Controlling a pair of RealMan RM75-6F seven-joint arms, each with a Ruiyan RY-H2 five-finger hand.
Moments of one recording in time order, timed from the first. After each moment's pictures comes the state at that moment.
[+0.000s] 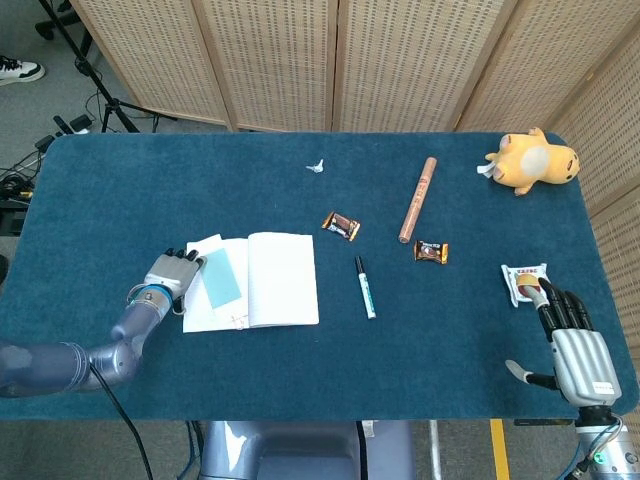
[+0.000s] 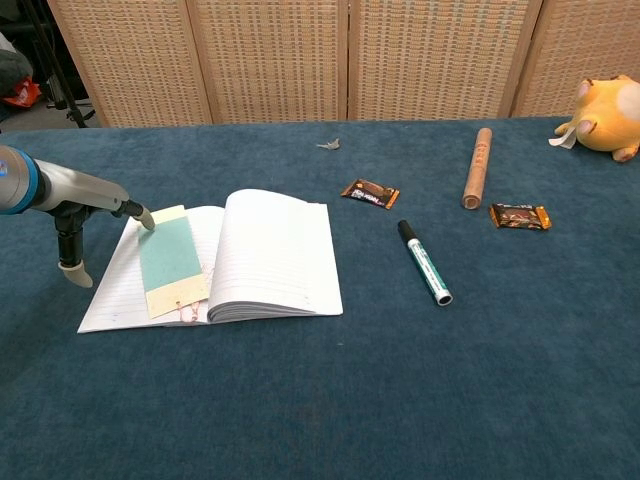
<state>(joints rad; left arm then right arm) -1.29 -1.34 0.26 -1.57 0.12 0.72 0.61 0.09 -1.00 0.06 -1.93 -1.48 1.44 -0.11</state>
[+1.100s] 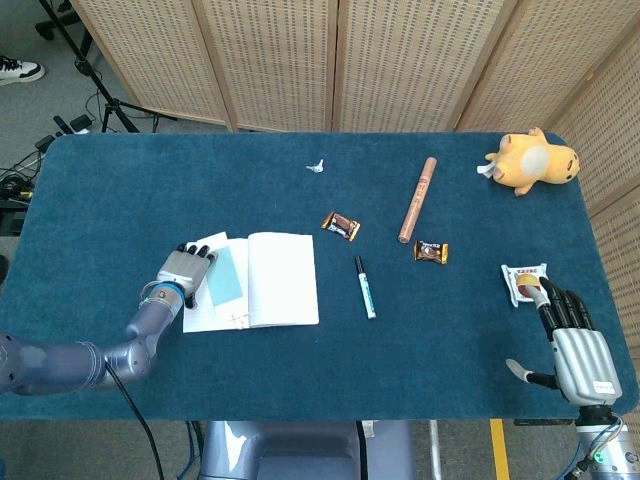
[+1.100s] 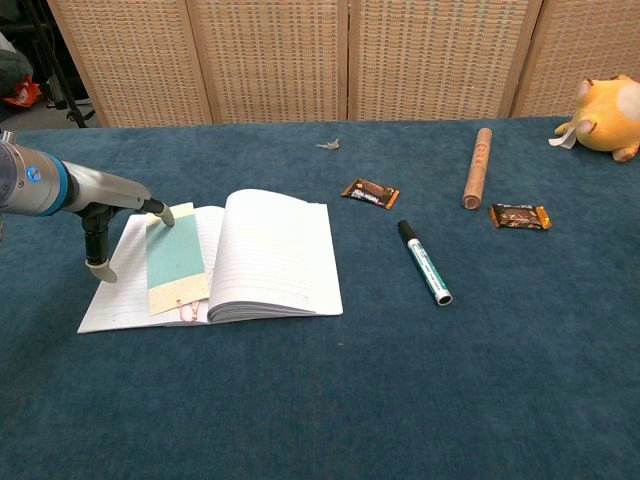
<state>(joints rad) -1.28 -1.40 0.20 -1.52 0.11 0.76 0.67 0.09 -1.01 0.06 -1.93 -1.48 1.44 -0.11</state>
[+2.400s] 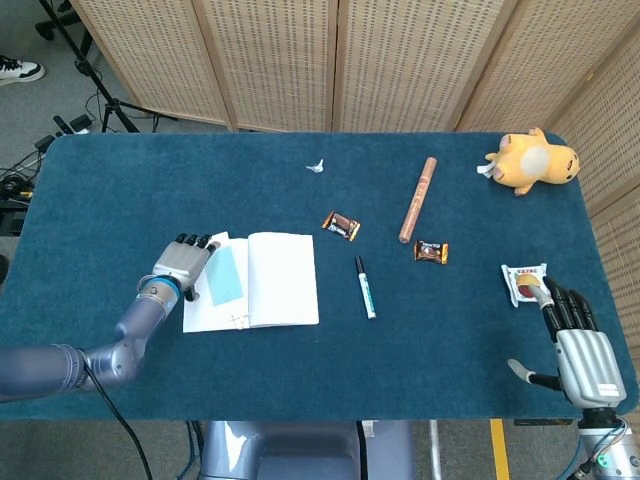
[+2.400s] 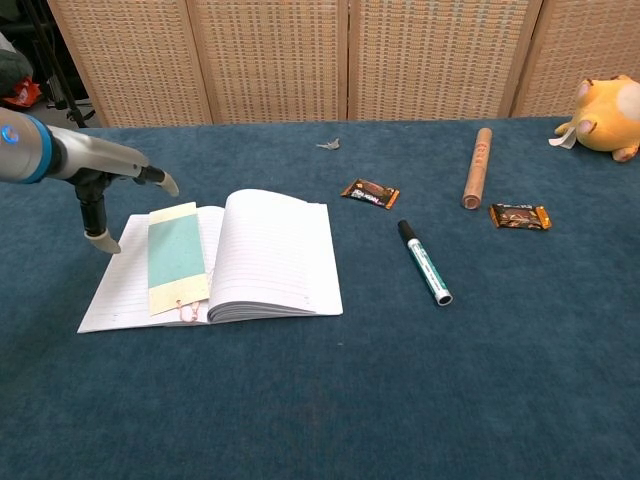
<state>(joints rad) -1.24 -1.27 0.13 -1.64 0.20 0.78 0.65 0.08 -1.00 0.06 -1.93 -1.50 1.46 -0.10</state>
